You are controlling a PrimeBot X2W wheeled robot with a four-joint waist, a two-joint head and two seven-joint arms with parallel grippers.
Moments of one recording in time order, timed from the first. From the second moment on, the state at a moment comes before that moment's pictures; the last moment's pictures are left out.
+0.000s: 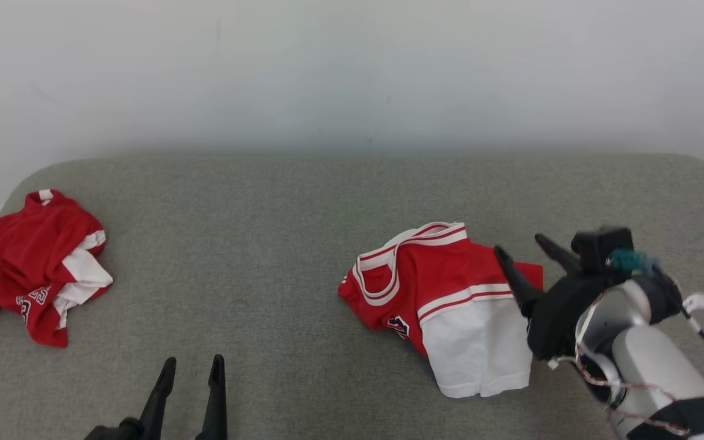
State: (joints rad) left arm 0.06 0.07 -0.09 0.10 -0.30 -0.06 -0.26; right arm -0.39 -0.23 0.25 0.36 0.32 0.13 0.20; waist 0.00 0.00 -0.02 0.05
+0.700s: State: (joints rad) left arm 0.02 0.05 -0.16 0.10 -0.30 -0.07 -0.26; right arm -0.66 -0.36 0.50 0.63 0.56 0.13 0.42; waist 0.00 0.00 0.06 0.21
